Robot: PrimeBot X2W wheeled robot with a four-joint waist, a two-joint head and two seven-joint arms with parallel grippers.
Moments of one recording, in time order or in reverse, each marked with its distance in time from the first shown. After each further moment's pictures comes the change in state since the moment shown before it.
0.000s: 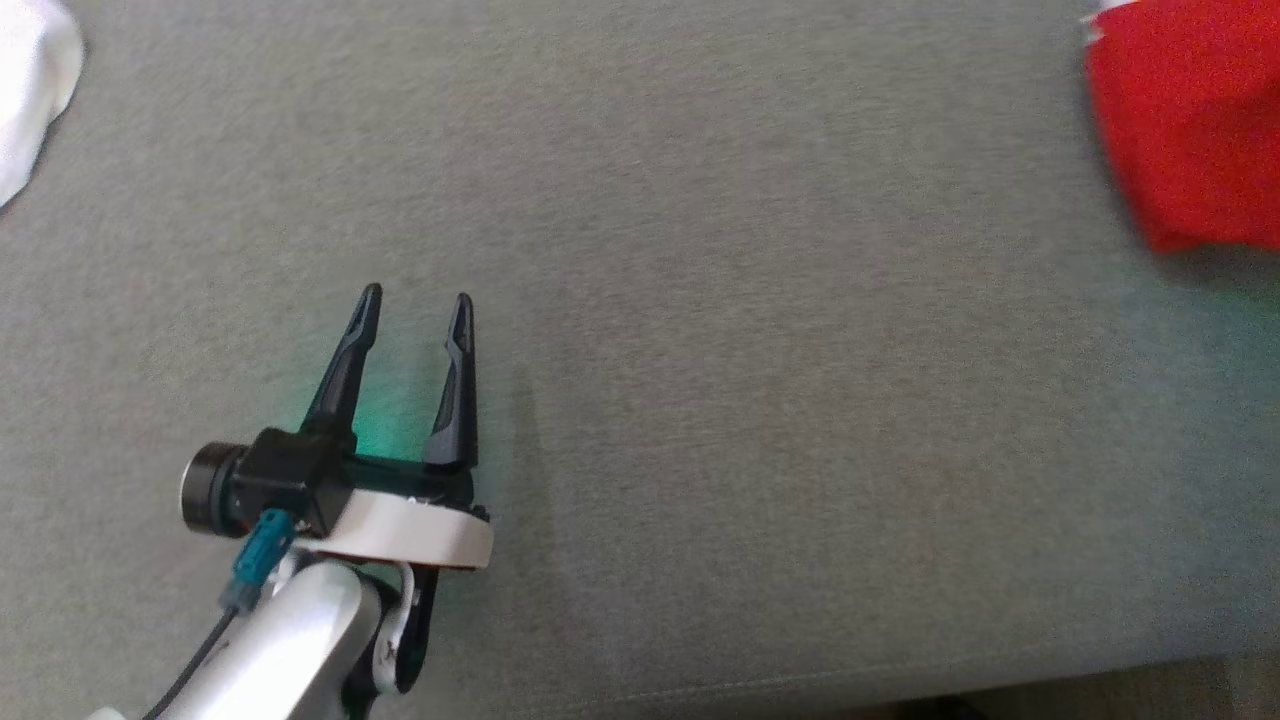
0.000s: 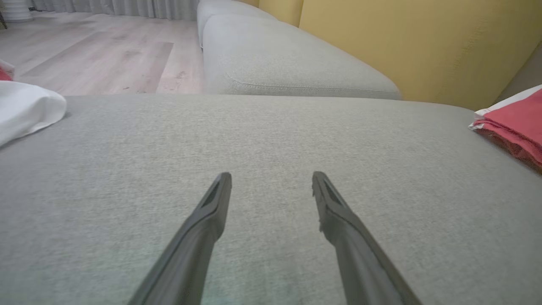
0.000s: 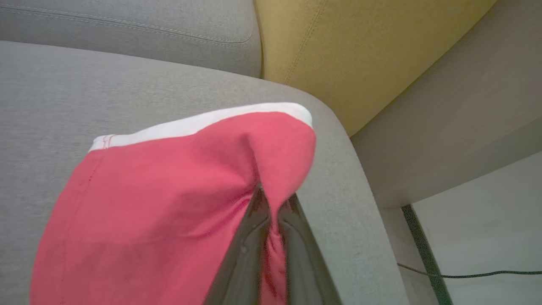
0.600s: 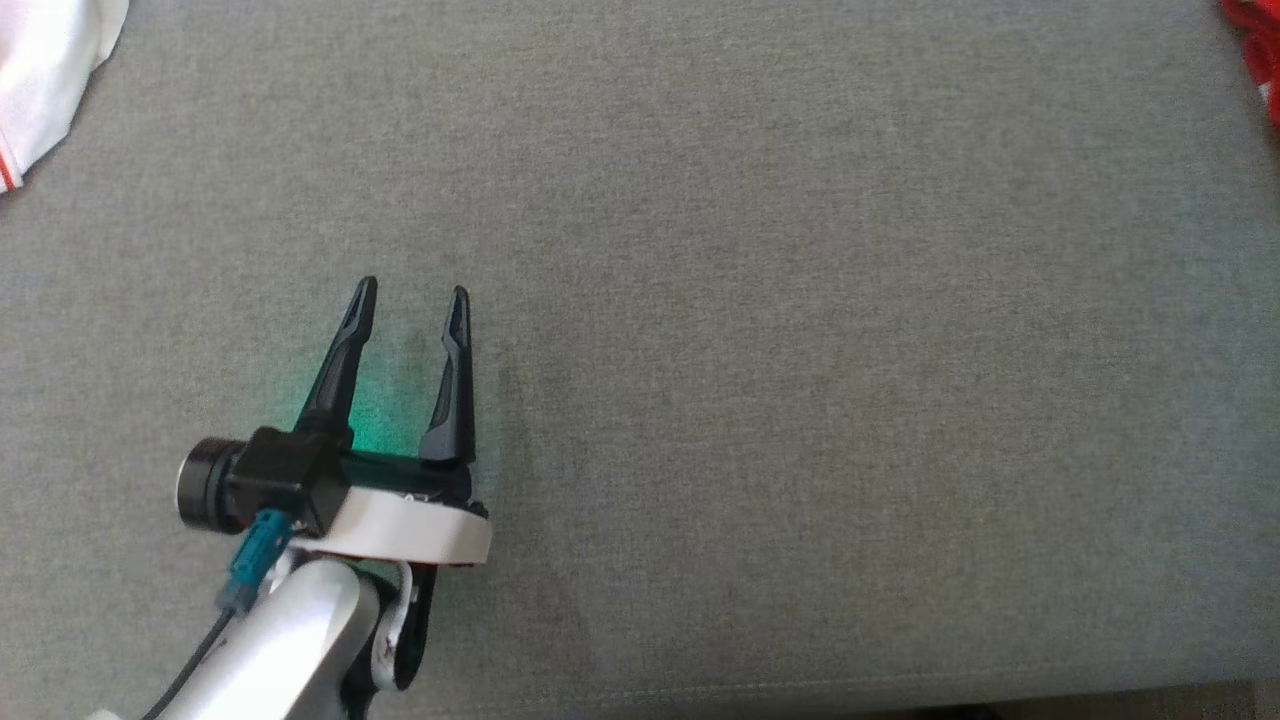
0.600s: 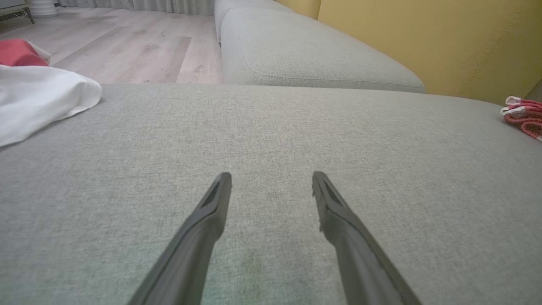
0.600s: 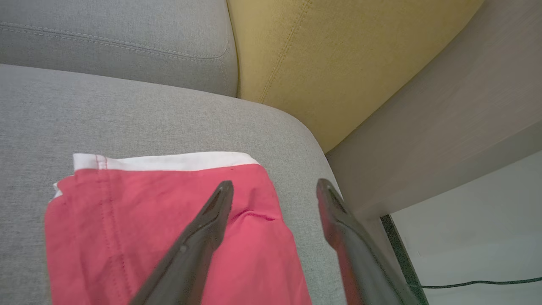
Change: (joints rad) left arm -0.001 -0.001 0.009 -0.007 0.007 0.001 -0.010; right arm -0.079 -0.078 -0.086 0.062 -0.068 0.000 -0.029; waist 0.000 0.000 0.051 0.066
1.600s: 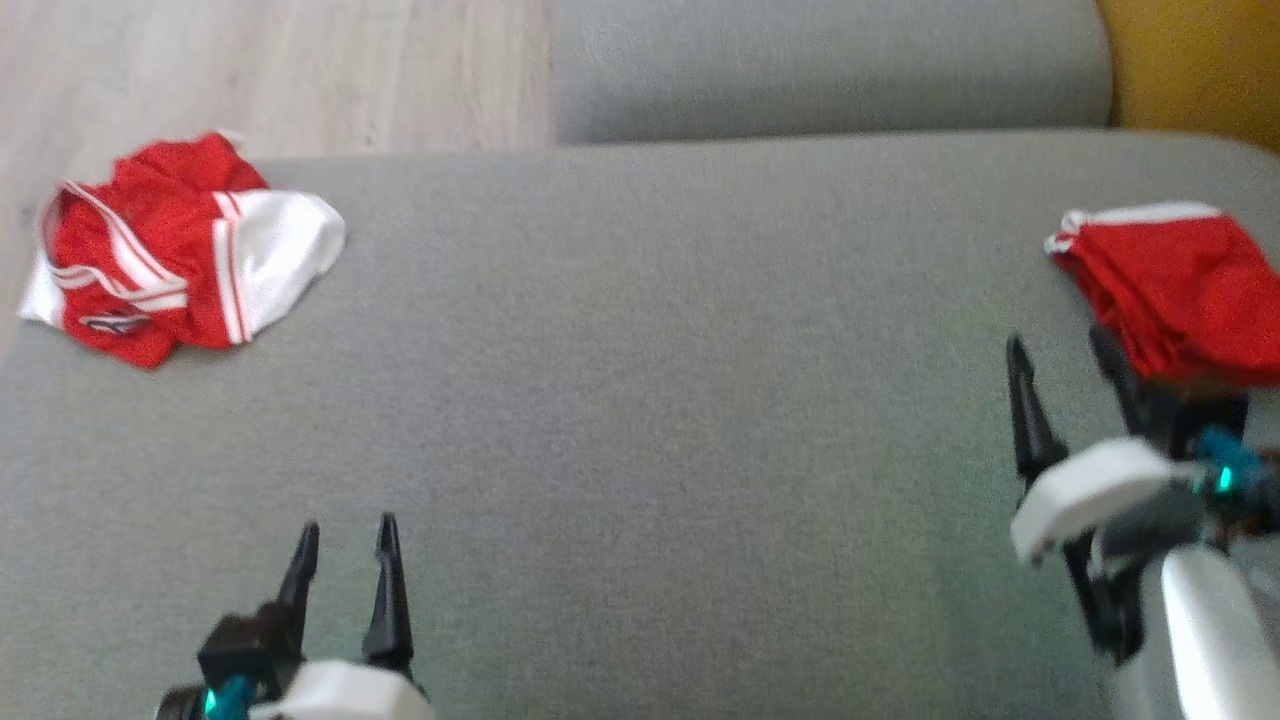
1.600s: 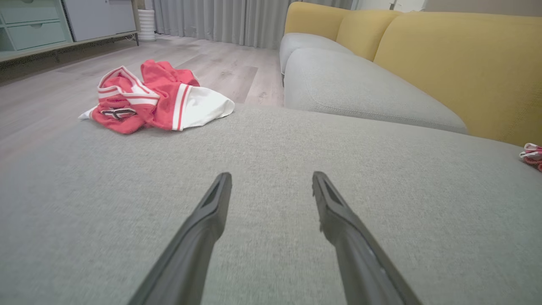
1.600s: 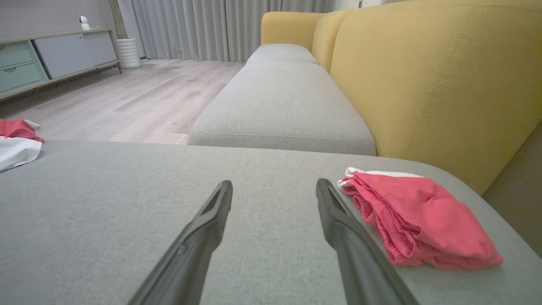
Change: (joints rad) left arm 0.304 -0.010 0.078 0.165 -0.133 -0.010 -0.044; right arm 0.613 0.444 0.150 -0.288 0.038 0.000 -0.313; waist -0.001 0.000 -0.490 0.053
